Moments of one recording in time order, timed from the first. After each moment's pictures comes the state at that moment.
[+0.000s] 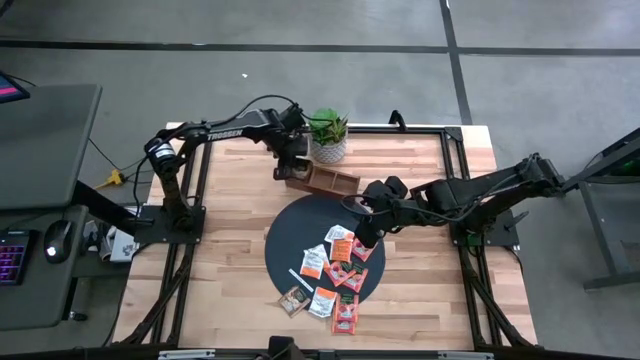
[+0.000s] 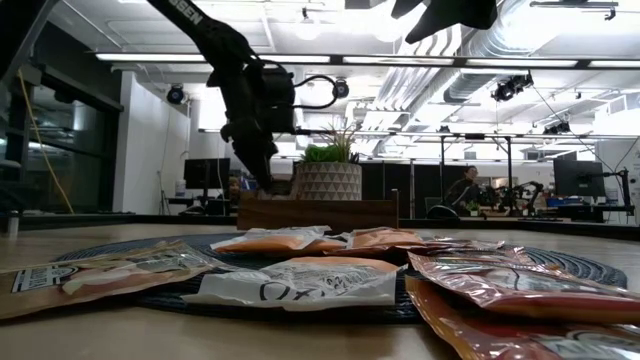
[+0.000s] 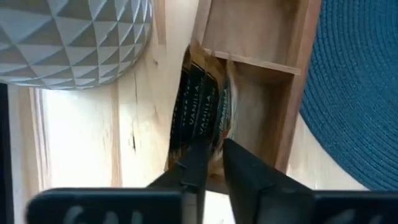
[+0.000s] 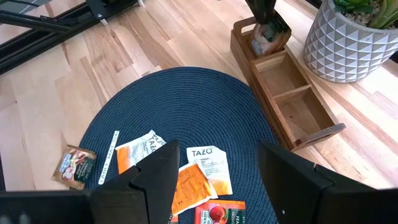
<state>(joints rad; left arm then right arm) 0.59 1.81 1.36 -0.78 0.22 0.61 0.27 1.41 1.33 -0.79 0.45 0.75</state>
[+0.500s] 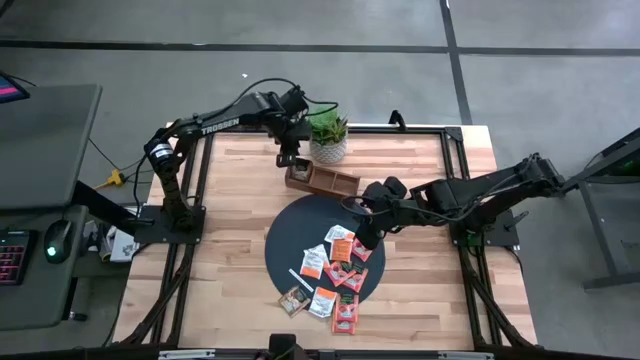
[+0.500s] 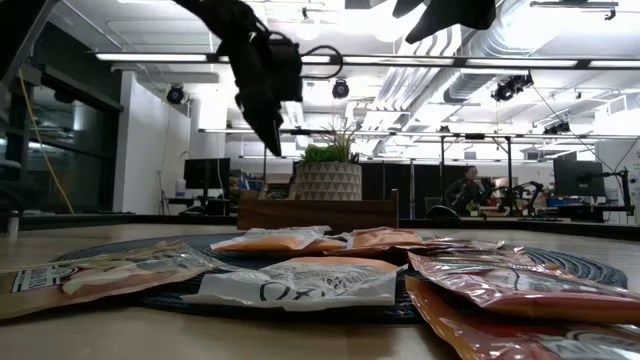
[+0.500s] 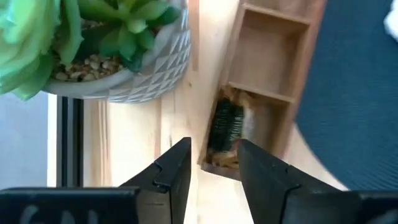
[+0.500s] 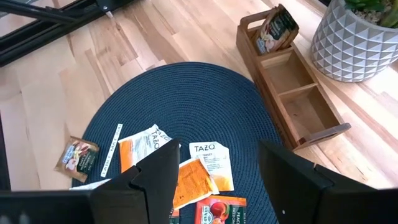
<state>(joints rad) 0.58 1.81 1.61 -0.98 0.17 0.57 0.27 1.41 1.33 -0.79 0.43 0.72</state>
